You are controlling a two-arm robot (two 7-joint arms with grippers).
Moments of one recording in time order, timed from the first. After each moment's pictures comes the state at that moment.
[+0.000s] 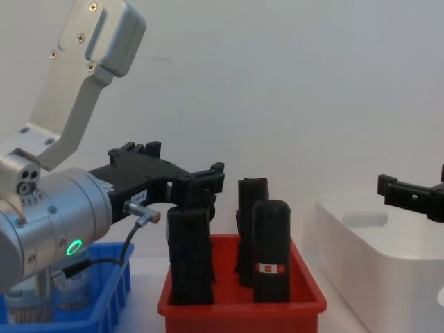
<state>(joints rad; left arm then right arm) -0.24 0.38 0.45 -1.63 -0.20 0.01 -0.01 -0.01 0.34 -0.23 -1.77 0.29 0.03 0.07</state>
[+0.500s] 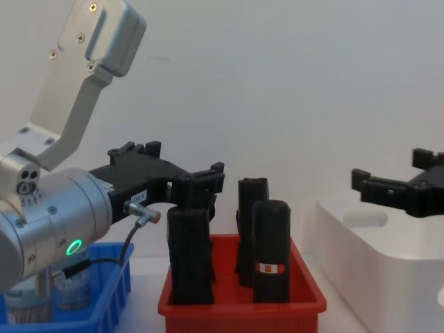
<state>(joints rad) -0.24 0.38 0.45 -1.63 -0.20 0.01 -0.01 0.02 0.34 -0.24 -1.75 0.20 0.00 0.18</state>
